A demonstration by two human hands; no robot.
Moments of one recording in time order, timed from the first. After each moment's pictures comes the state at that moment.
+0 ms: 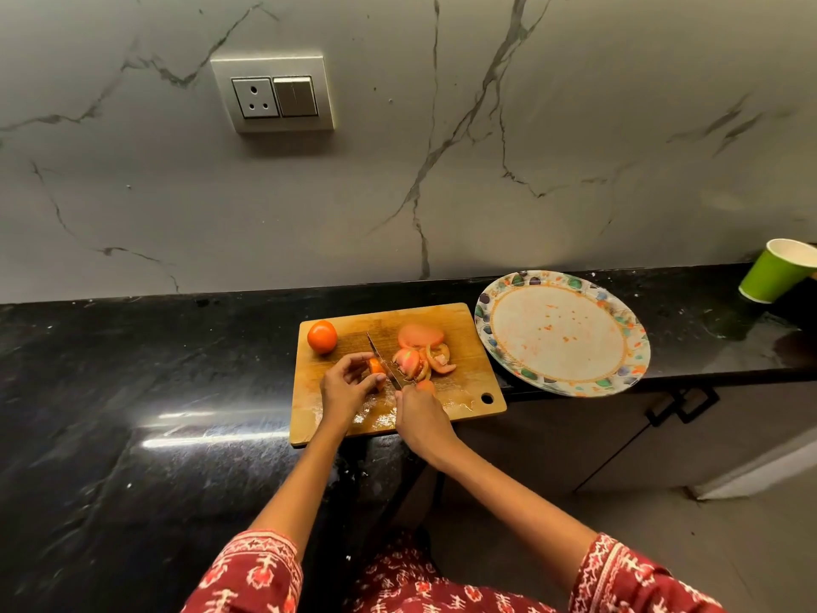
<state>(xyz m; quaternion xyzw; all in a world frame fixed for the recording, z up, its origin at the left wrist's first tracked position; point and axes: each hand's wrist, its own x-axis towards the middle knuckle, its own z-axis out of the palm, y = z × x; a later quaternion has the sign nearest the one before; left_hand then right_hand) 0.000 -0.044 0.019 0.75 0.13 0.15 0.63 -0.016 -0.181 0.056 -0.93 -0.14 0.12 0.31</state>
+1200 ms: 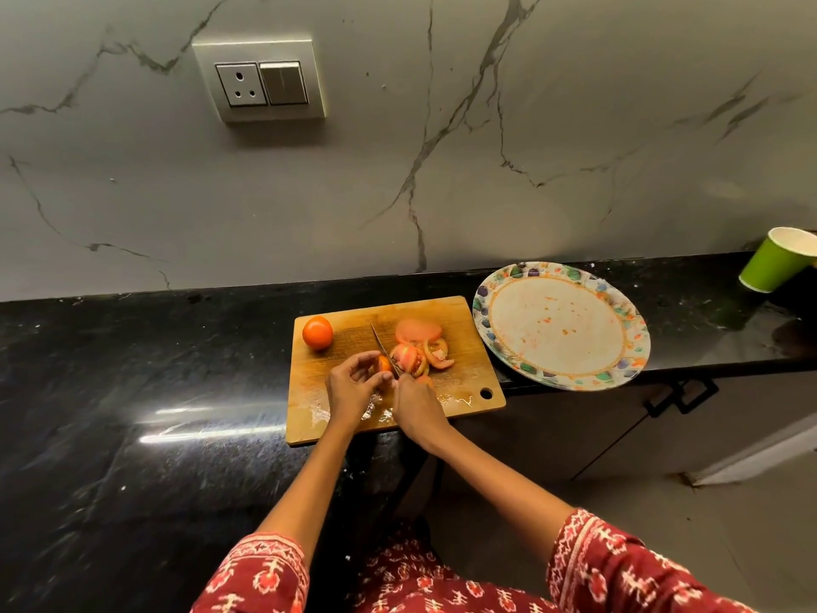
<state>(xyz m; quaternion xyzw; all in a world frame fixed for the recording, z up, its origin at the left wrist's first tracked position) 0.005 -0.057 0.014 0.77 0.14 0.16 0.60 -0.001 -0.173 0.049 -0.94 -0.13 0.12 0.30</state>
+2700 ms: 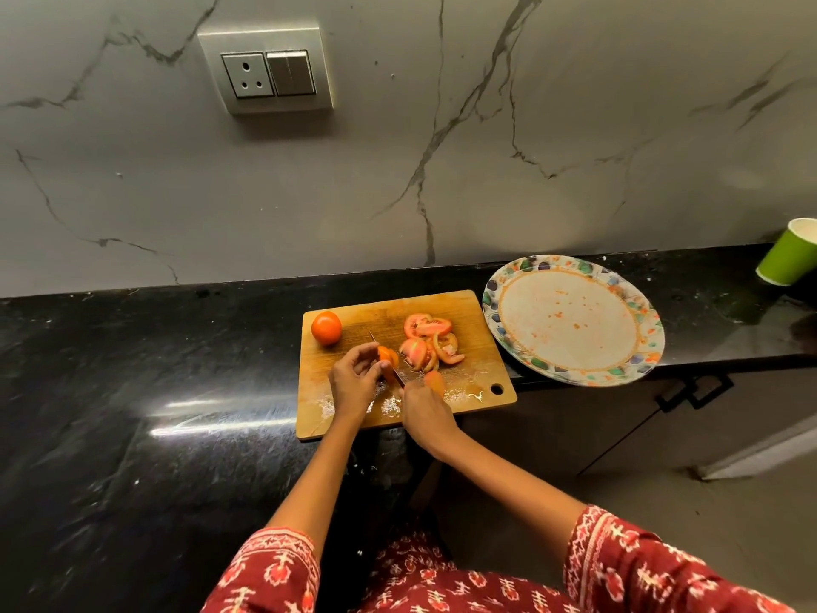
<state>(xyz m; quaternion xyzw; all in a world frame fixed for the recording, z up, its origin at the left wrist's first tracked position) 0.005 -0.049 0.017 0.77 0.16 0.17 0.60 -0.006 -0.172 0.035 -0.94 -0.14 0.16 0.28</state>
